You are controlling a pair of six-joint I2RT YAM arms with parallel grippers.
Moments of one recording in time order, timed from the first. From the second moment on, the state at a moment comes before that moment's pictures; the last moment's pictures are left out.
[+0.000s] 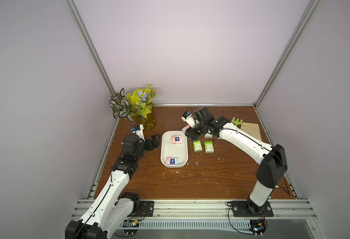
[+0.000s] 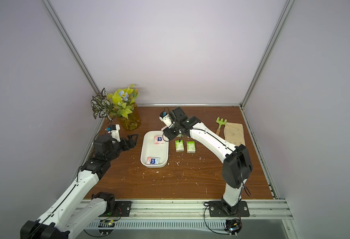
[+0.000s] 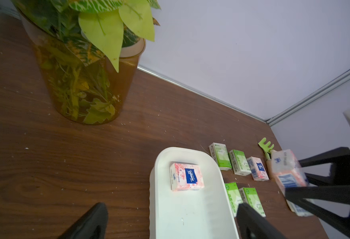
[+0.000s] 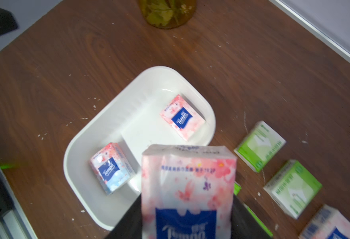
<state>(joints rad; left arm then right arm) -0.18 0.86 0.59 -0.11 0.13 -0.47 0.67 1.71 1.56 -0.71 -0.08 0.00</state>
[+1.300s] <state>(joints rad) -0.13 0.84 0.59 -0.10 0.03 -0.45 0.27 1.66 0.98 -0.51 0.09 0.15</state>
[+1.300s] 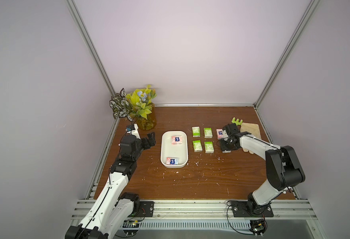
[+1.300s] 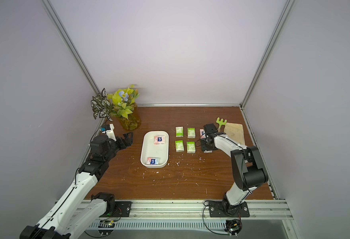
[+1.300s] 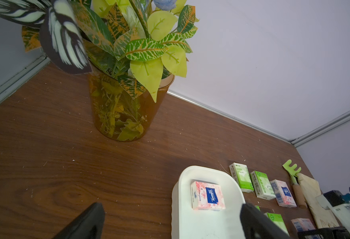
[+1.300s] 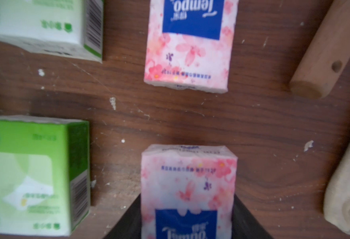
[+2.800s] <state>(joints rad) -0.14 1.04 0.58 -0.20 0.34 -0.46 0.73 2.08 1.99 -0.94 0.05 -0.24</state>
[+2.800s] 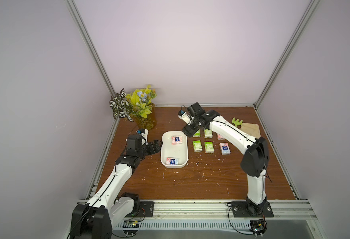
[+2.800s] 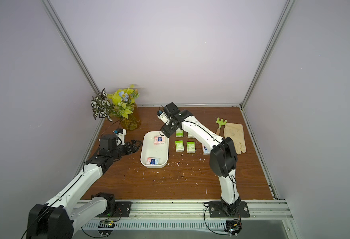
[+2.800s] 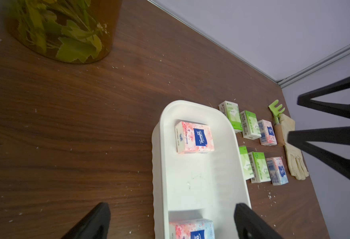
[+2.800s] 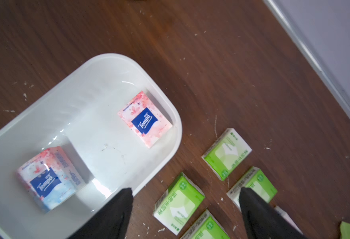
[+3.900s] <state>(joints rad) -0.18 1.31 0.58 -0.13 0.43 -0.46 0.80 2.58 2.49 -1.18 -0.01 -0.49</state>
